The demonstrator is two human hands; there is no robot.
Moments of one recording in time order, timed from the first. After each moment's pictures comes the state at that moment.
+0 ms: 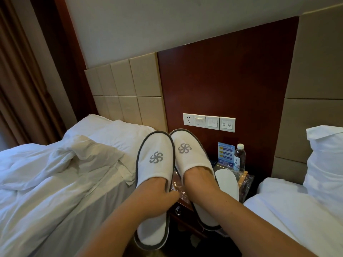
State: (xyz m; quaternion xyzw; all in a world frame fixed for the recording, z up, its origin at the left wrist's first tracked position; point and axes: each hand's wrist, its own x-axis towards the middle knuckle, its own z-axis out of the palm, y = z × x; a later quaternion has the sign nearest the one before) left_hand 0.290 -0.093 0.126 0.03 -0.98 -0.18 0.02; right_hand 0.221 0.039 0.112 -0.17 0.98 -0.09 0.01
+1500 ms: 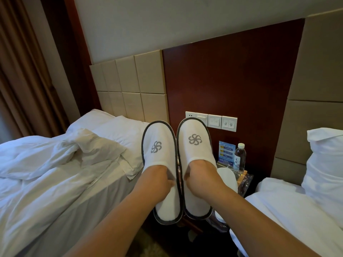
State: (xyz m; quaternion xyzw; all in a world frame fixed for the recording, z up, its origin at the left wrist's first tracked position) left_hand 0.285 -0.074 0.149 0.11 -0.99 -0.13 -0.03; right_hand 0.216 0.037 0.122 0.03 0.96 -0.18 0.20
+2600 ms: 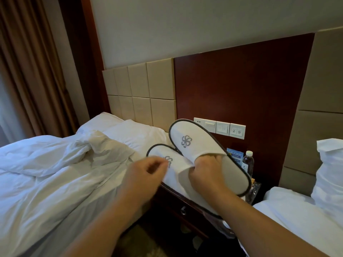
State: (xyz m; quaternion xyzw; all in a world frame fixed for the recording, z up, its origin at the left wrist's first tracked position) left_hand 0.330 -0.139 0.139 -0.04 -0.87 -0.40 0.30; right_hand 0.247 0.029 0.122 -0.13 0.91 -0.30 -0.25
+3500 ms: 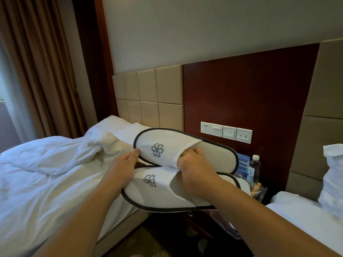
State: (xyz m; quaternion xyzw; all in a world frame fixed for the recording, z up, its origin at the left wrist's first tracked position) left_hand 0.336 -0.225 0.150 0.16 -0.81 -0.51 0.24; right_hand 0.308 -0.004 0.167 -0.40 0.86 -0.23 -0.23
